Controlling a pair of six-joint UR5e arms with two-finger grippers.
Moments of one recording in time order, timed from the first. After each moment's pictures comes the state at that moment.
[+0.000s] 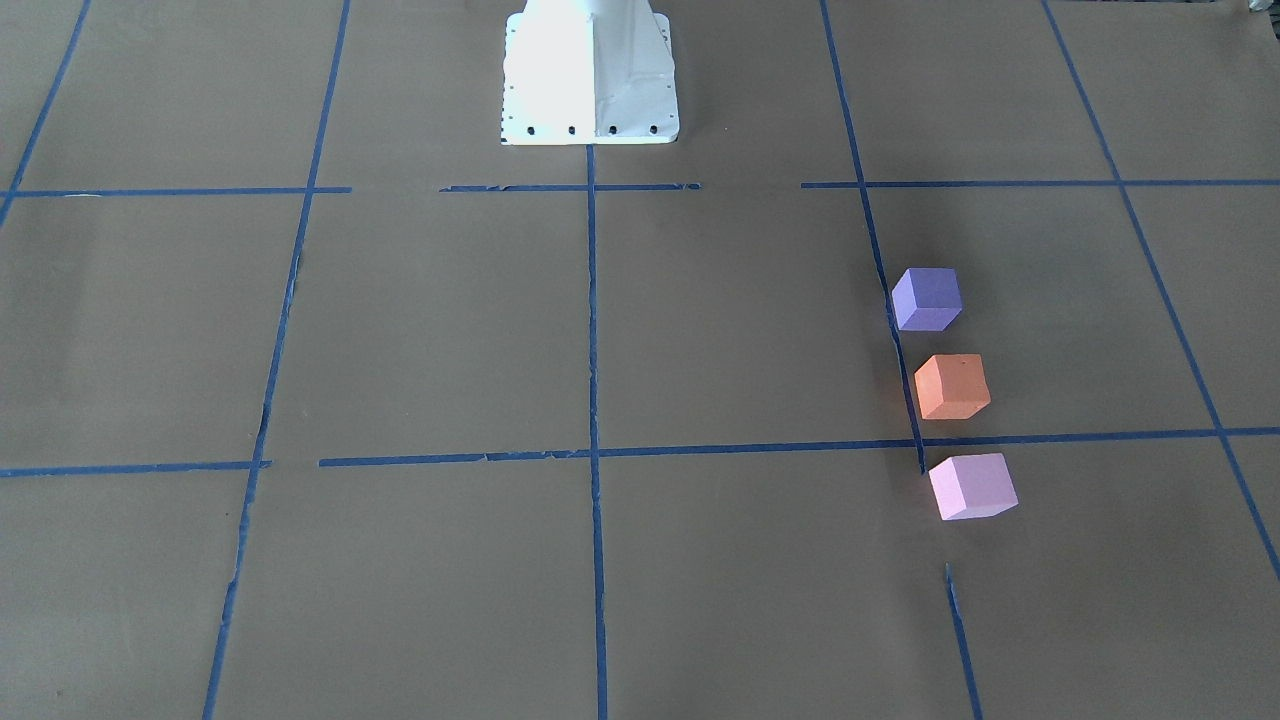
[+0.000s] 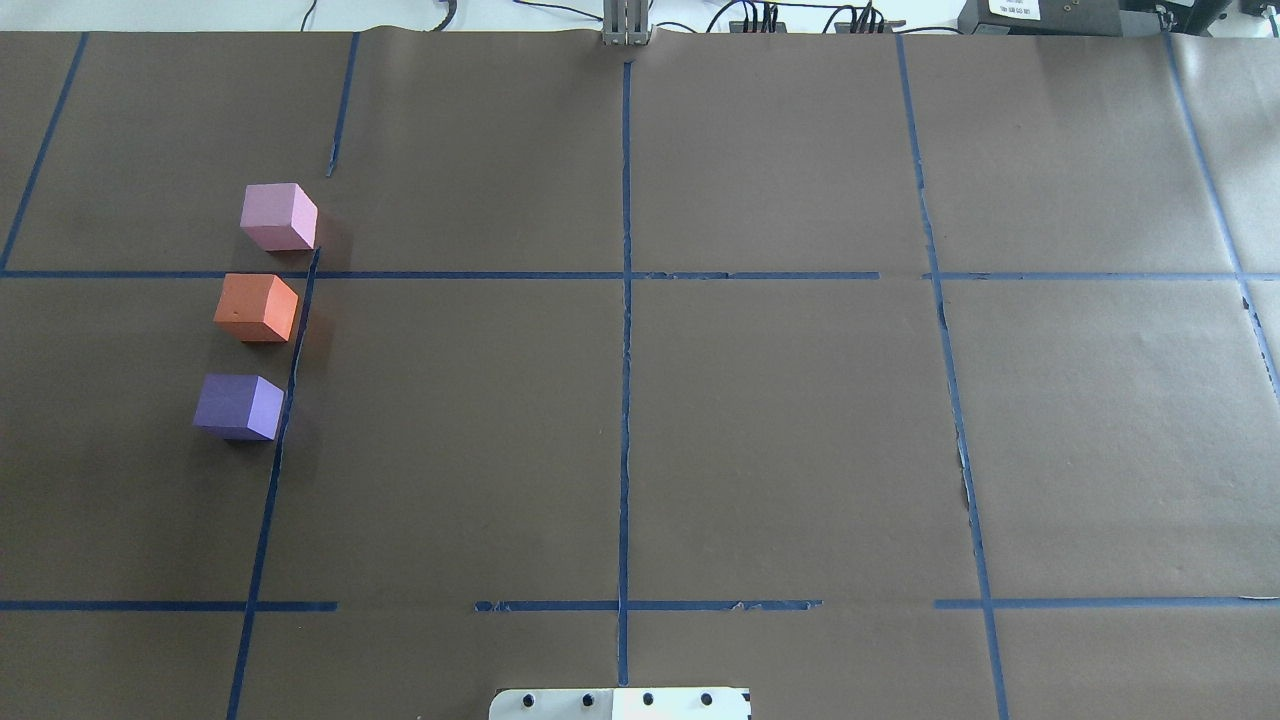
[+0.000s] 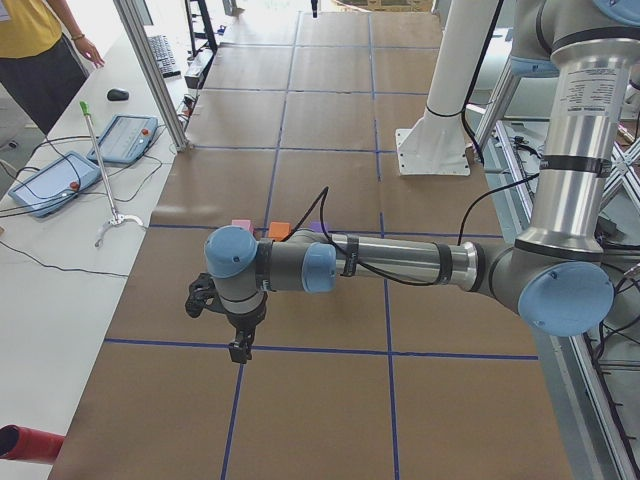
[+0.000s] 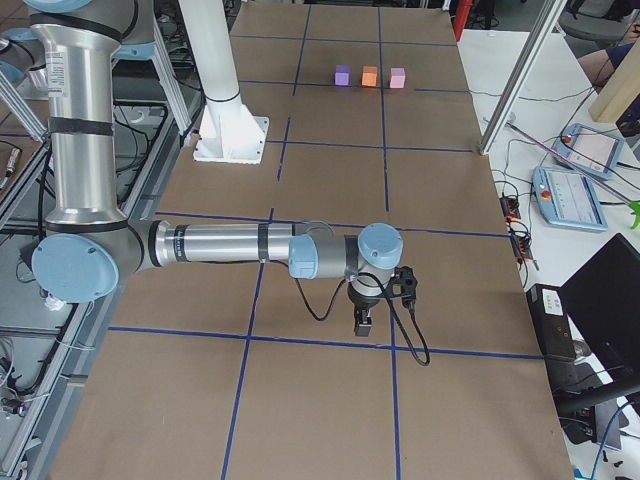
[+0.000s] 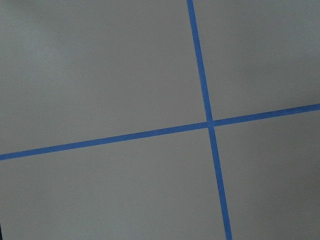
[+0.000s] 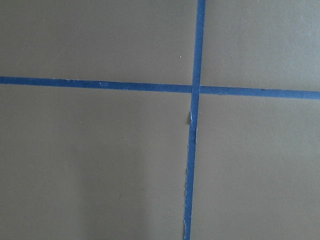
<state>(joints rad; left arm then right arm) -1.62 -1.65 -1.55 -1.50 -2.35 0.15 1.48 -1.59 1.63 -1.57 2.36 0.05</state>
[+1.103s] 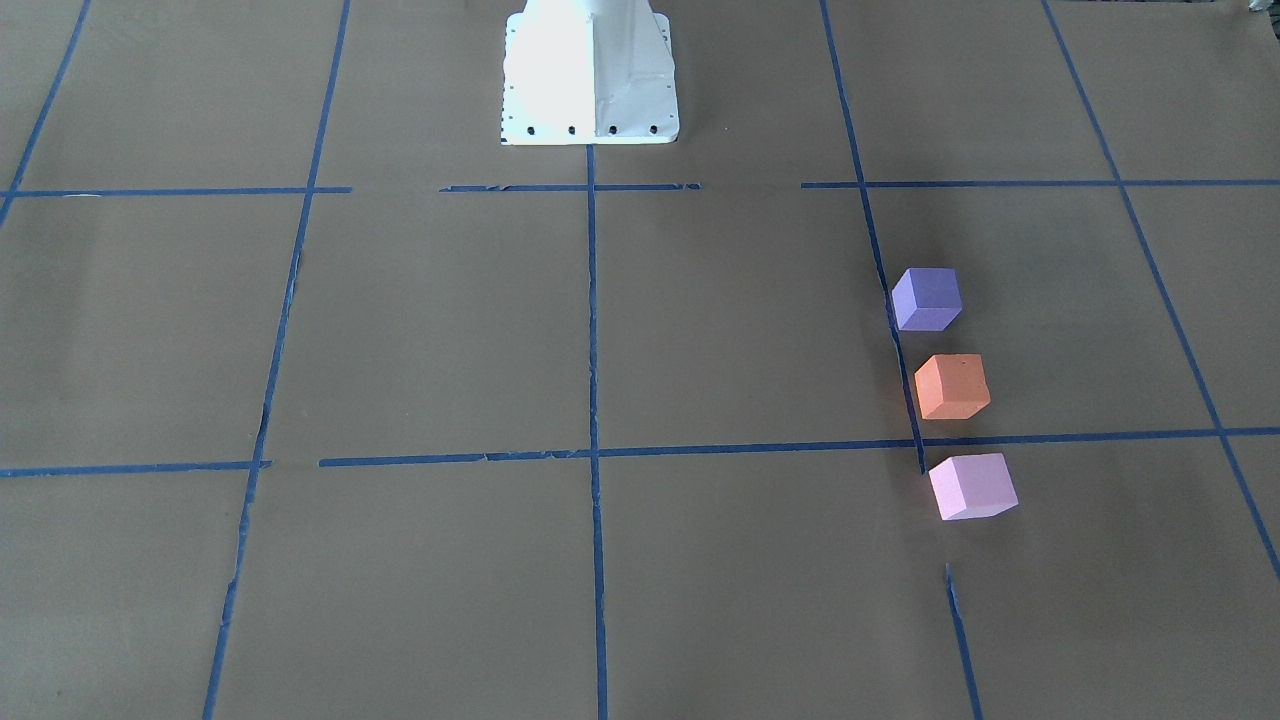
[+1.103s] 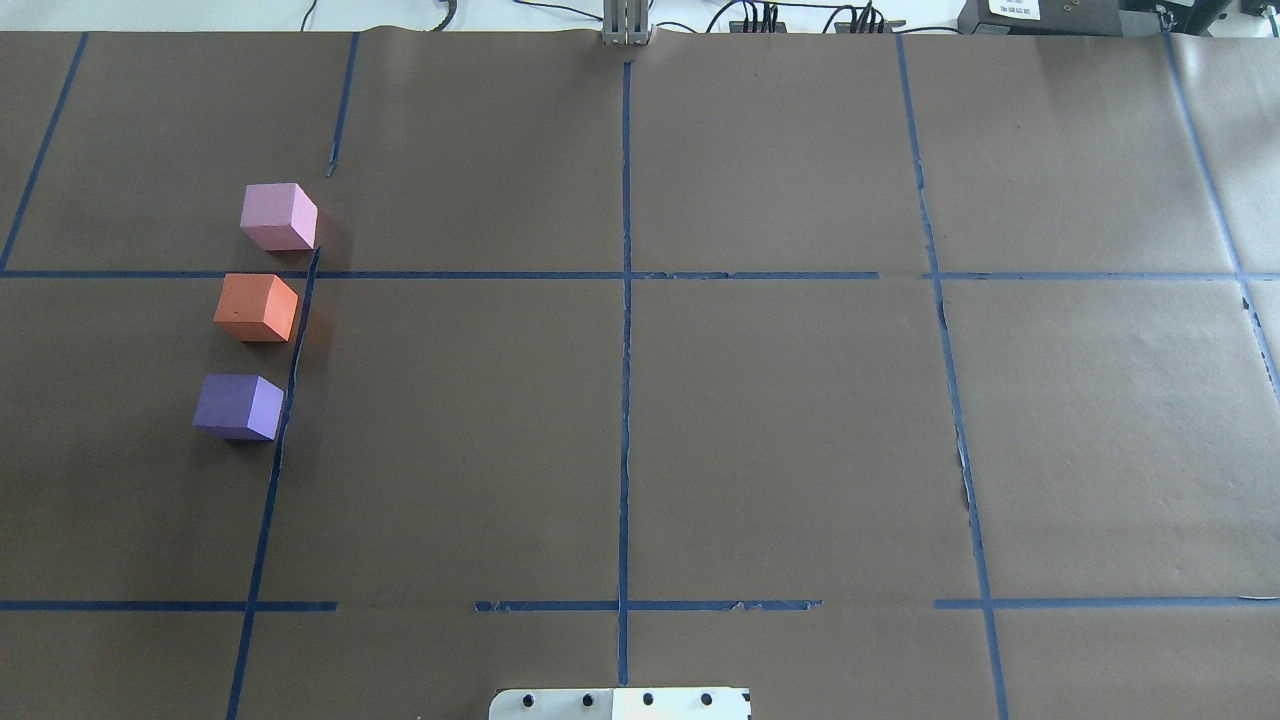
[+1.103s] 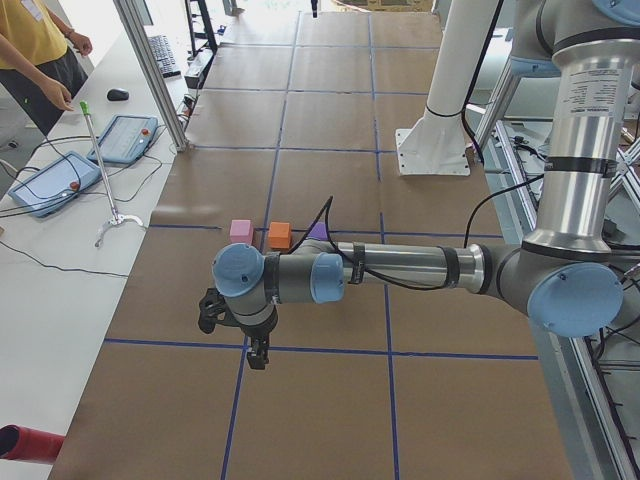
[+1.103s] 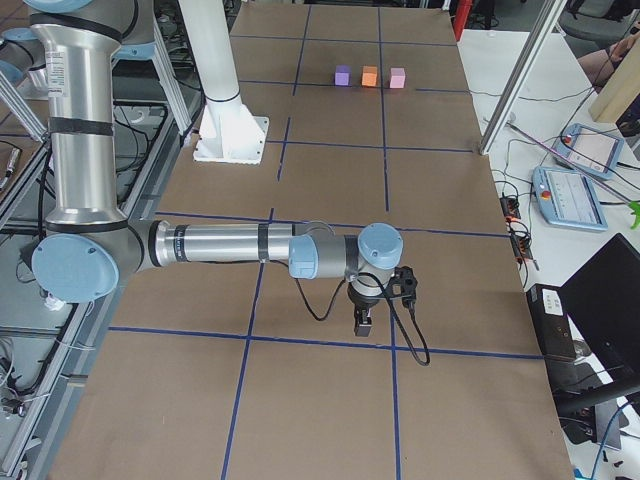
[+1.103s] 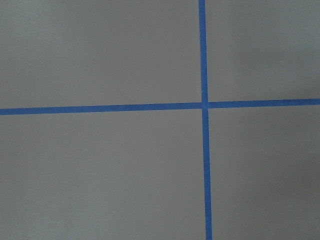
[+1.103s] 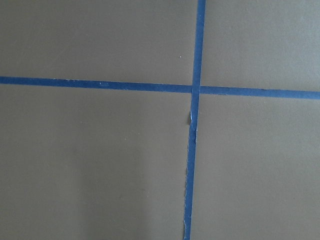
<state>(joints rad) -1.62 -1.63 -1.56 -1.49 -2.32 0.11 1.48 -1.59 1.63 -1.57 2.36 0.05</state>
